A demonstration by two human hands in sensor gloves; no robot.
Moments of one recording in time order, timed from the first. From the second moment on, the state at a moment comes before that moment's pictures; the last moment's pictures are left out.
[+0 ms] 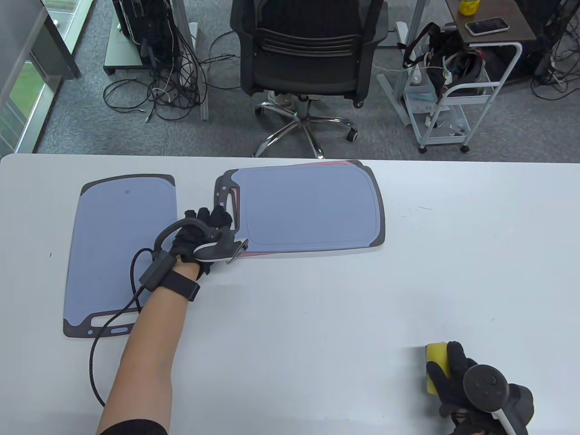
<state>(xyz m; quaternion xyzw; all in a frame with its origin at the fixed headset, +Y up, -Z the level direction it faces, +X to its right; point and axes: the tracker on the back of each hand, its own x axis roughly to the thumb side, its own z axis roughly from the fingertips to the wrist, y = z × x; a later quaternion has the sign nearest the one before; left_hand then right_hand) -0.194 -0.776 -0.371 -0.08 -0.17 -0.36 0.91 0.317 -0.763 -0.103 -0.11 0.02 0.98 0.17</state>
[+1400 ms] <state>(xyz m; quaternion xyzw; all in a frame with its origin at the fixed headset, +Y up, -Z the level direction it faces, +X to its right) -0.281 -0.756 -0.199 0.14 -0.07 -0.37 0.92 0.325 -0.769 -0.105 -0.12 0.04 0.98 0.17</state>
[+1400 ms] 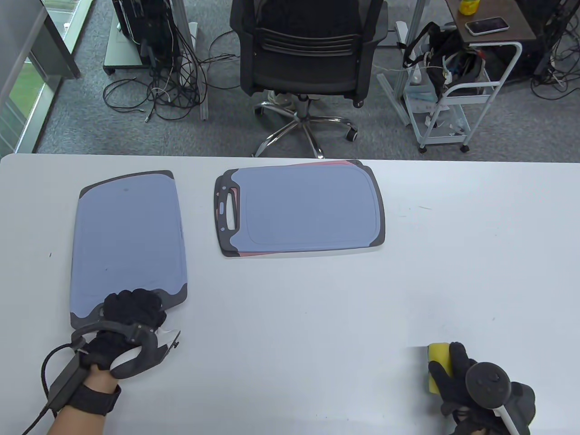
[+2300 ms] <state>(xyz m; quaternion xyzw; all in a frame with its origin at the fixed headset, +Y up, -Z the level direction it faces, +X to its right) -0.380 -0.692 -0.160 0.35 0.10 0.47 0.80 0.325 -0.779 -0.101 -0.15 0.06 0.97 0.19</state>
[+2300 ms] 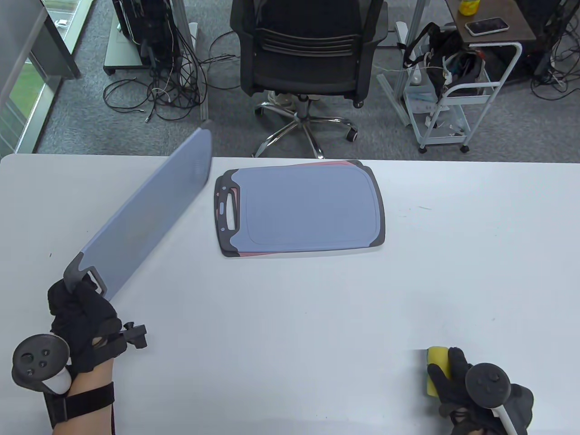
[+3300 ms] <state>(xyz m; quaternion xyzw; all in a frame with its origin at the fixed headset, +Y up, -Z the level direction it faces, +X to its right) -0.250 -0.809 -0.207 -0.28 0.06 0.52 0.81 0.137 -0.732 -0.191 0.03 -0.02 0.99 0.16</state>
